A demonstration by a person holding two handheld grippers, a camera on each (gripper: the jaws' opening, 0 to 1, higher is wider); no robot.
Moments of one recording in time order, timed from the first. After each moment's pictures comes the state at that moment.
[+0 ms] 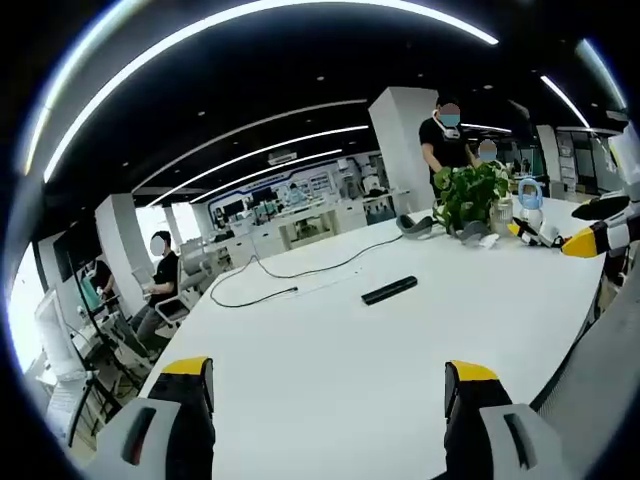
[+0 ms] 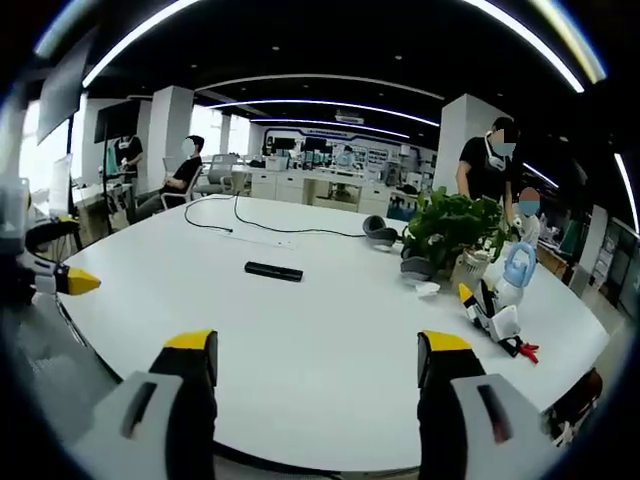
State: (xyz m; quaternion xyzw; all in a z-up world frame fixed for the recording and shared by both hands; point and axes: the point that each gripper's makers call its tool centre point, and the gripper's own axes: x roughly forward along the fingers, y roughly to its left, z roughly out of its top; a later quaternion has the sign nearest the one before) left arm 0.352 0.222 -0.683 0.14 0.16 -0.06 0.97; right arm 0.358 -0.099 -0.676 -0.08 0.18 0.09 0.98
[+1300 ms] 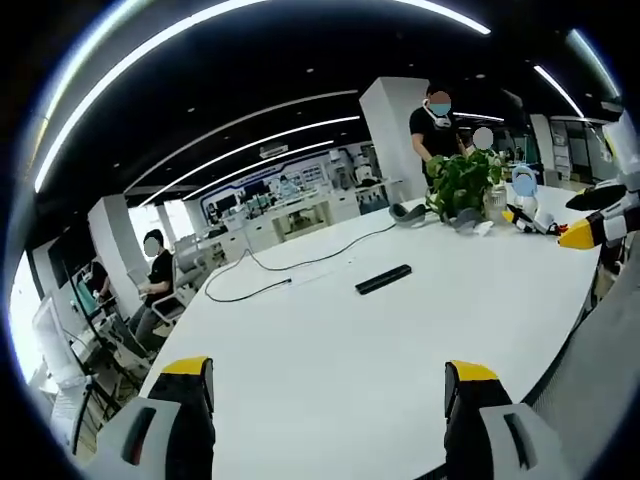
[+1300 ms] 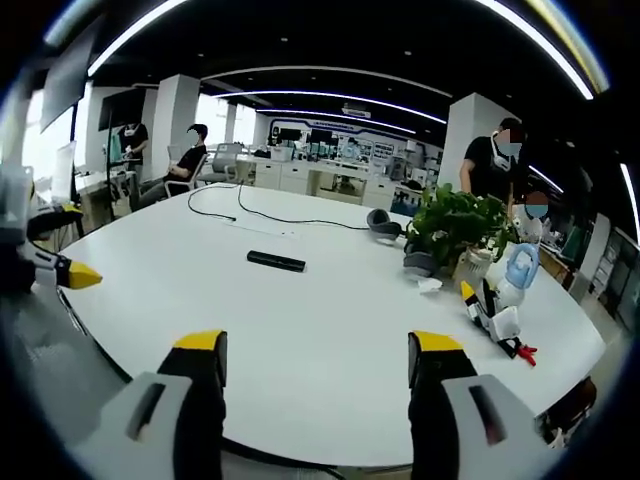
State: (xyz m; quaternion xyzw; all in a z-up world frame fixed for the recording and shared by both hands) left arm 0.351 0.218 -0.694 0.16 0.19 -0.07 0.97; right arm 0.357 -0.097 -0.685 -0.09 0.20 0.10 0.97
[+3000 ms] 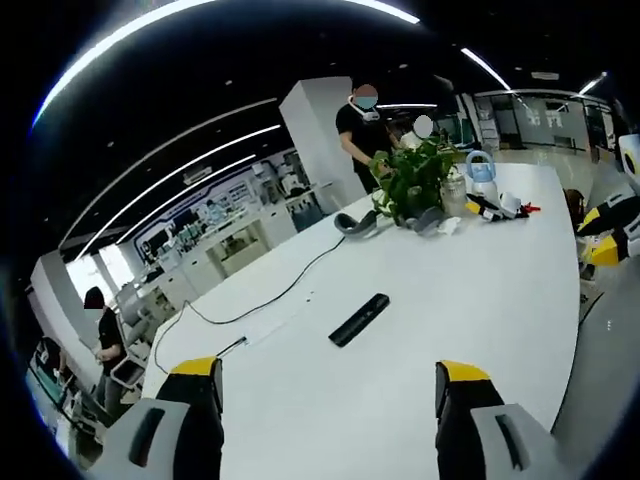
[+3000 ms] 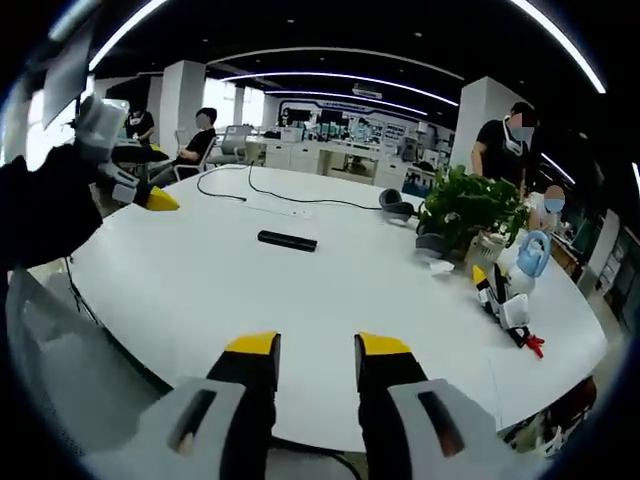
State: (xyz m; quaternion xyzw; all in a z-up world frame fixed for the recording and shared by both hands) left arm 0.502 0.169 -0.666 0.24 0.18 -0.24 0.92; right arm 0.351 -0.094 -0.700 -0.09 0.25 0.12 0.96
